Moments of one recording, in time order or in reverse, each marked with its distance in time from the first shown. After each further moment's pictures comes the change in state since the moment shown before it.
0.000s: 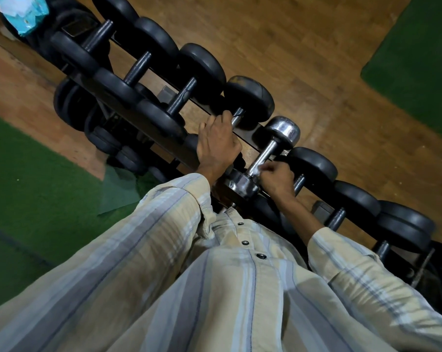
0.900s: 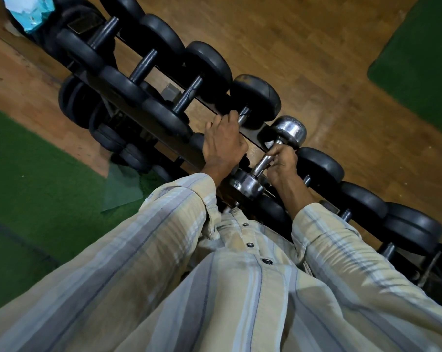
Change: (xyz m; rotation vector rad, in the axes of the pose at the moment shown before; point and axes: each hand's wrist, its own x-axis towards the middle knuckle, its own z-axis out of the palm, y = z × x) left_hand -0.001 0.002 -0.002 0.003 -0.026 0.005; right_hand 0.056 -0.027 0.017 1.023 0.107 0.377
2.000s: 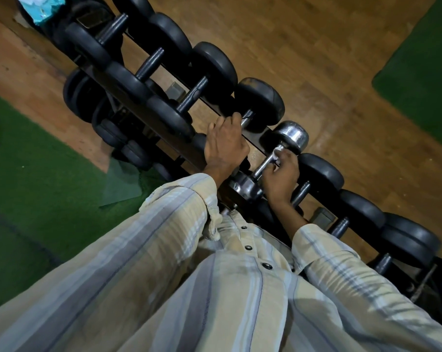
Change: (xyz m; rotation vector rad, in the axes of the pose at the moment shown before) left_hand -0.001 0.001 -0.001 -0.007 0.007 -0.025; right_hand -0.019 0.034 -0.035 -0.899 0.049 -0.859
